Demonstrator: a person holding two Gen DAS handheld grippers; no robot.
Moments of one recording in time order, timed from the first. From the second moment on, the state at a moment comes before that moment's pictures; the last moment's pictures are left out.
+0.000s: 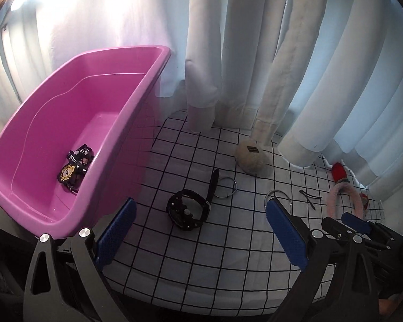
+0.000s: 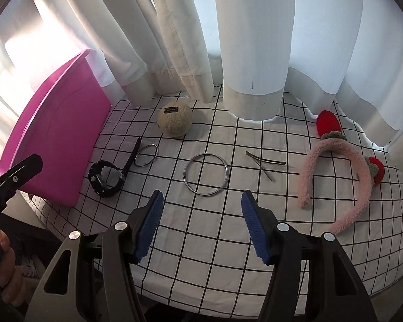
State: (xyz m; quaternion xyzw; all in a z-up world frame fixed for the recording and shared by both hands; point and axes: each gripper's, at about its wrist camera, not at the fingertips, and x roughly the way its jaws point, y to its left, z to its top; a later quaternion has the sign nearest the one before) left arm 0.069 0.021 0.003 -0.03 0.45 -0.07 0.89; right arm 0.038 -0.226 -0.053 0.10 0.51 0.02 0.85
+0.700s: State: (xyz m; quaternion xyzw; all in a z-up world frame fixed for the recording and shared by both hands) left arm 0.101 0.011 -0.100 -0.03 0.50 -0.04 0.87; right arm 0.106 -0.213 -0.160 0.09 0.57 0.06 0.81
